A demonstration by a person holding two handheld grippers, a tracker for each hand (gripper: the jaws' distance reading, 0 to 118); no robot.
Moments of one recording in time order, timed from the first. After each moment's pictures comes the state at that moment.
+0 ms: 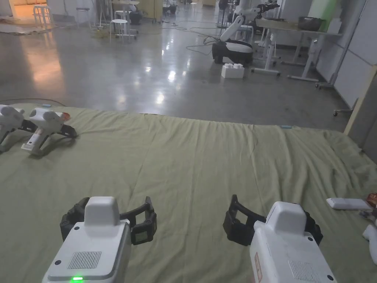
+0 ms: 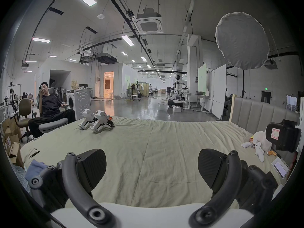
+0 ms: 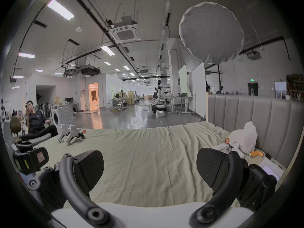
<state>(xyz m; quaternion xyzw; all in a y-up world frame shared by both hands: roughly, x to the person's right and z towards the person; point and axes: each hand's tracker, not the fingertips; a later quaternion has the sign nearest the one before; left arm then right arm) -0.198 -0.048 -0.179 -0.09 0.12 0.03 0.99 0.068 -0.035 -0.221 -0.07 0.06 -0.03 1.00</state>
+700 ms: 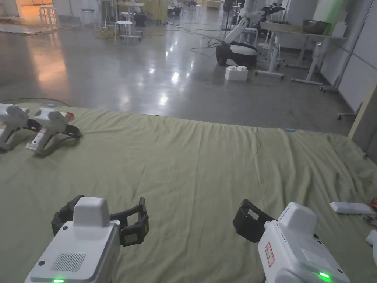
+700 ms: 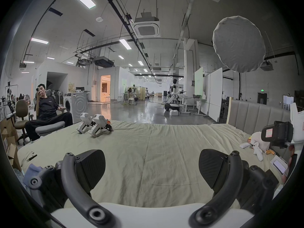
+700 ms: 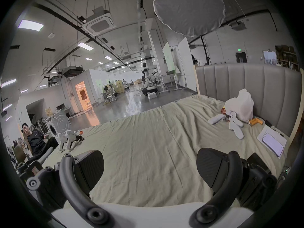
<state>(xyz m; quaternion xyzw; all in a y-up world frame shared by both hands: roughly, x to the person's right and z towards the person) -0.223 -0.051 -0.172 -0.07 0.10 0.03 0.99 0.078 -0.031 -0.236 -0.17 0.02 -0.12 0.98</state>
